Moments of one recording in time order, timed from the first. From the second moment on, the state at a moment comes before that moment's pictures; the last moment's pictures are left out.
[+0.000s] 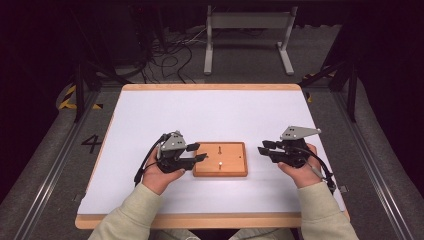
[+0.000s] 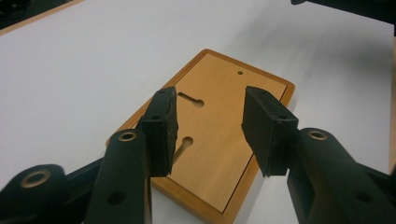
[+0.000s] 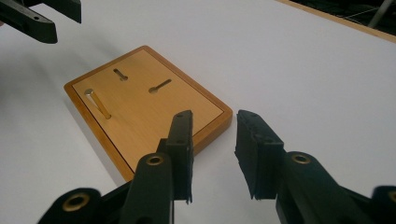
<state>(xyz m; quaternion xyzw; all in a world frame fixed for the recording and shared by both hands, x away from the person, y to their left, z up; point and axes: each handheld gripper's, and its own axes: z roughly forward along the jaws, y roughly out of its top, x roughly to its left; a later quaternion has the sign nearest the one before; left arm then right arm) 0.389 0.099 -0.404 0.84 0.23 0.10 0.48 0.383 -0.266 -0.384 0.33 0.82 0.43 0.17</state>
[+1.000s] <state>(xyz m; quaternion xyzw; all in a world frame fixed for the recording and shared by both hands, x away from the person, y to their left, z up) 0.393 0.054 -0.439 0.86 0.17 0.04 0.48 0.378 -0.281 -0.392 0.36 0.81 0.43 0.16</state>
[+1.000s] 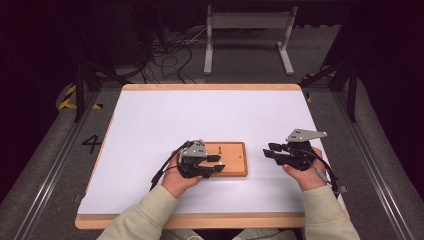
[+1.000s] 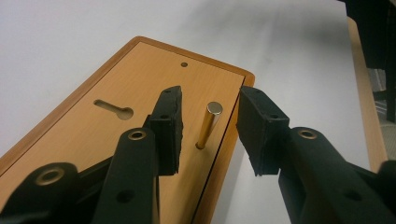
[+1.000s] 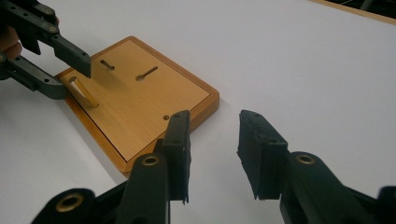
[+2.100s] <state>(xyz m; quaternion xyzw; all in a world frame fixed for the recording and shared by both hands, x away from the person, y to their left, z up) 0.375 0.039 -0.445 0.89 0.06 0.17 0.41 0.371 -0.288 -0.394 0.37 0.81 0.43 0.17</state>
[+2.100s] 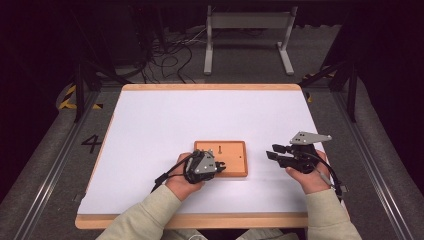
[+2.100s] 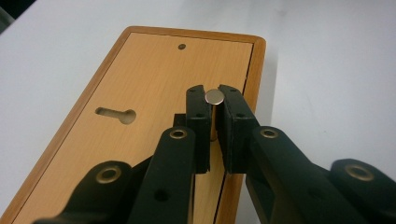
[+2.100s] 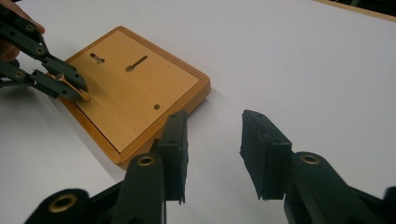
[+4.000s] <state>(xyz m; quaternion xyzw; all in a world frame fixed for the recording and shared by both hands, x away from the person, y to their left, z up) 0.340 0.034 -0.451 0.88 -0.06 0.31 0.36 0.443 -0.205 -0.422 0.39 0.84 0.38 -0.02</state>
